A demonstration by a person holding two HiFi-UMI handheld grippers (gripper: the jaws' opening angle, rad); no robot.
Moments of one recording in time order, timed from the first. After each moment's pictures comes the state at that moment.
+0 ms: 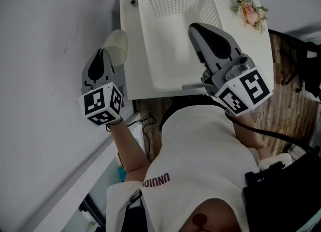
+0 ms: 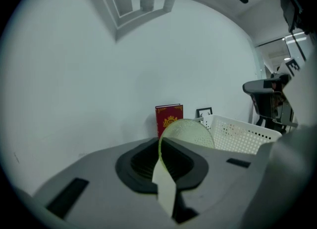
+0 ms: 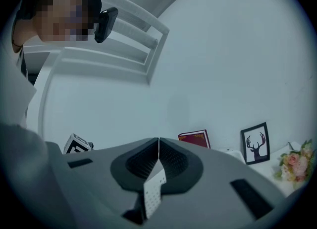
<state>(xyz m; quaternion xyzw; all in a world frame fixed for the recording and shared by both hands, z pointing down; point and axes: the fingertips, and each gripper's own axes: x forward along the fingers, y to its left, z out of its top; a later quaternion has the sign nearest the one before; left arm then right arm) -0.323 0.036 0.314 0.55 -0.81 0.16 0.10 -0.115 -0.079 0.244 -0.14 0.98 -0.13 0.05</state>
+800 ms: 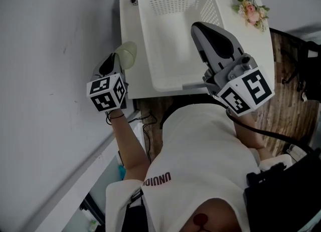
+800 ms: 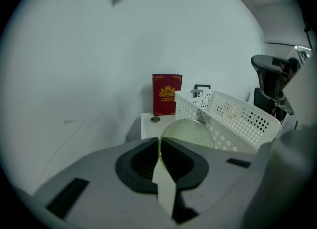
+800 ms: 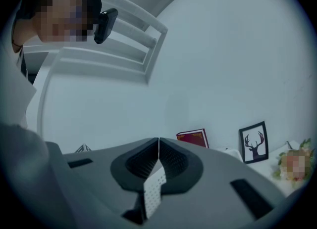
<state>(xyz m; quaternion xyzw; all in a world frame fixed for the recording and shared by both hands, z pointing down) -0.325 0.040 0.404 0.55 -0.77 0.21 0.24 -0.112 -0.082 0.248 -0.14 0.98 -0.14 0.05</state>
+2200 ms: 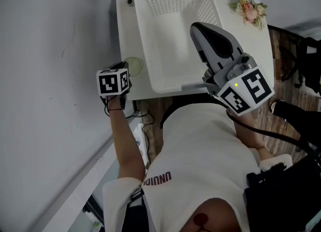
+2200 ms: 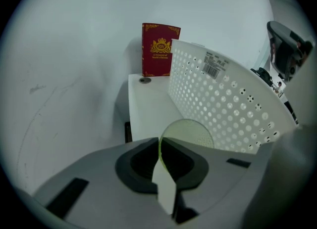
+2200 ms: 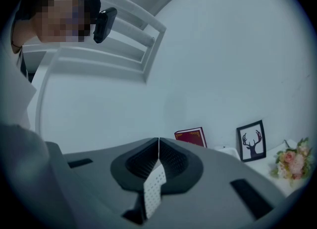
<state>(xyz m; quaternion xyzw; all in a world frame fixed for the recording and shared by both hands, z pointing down) -0.313 0.053 0.504 0.55 -0.66 0.31 0.40 -0.110 -0.087 0.253 -0.15 0.98 -0.14 0.04</state>
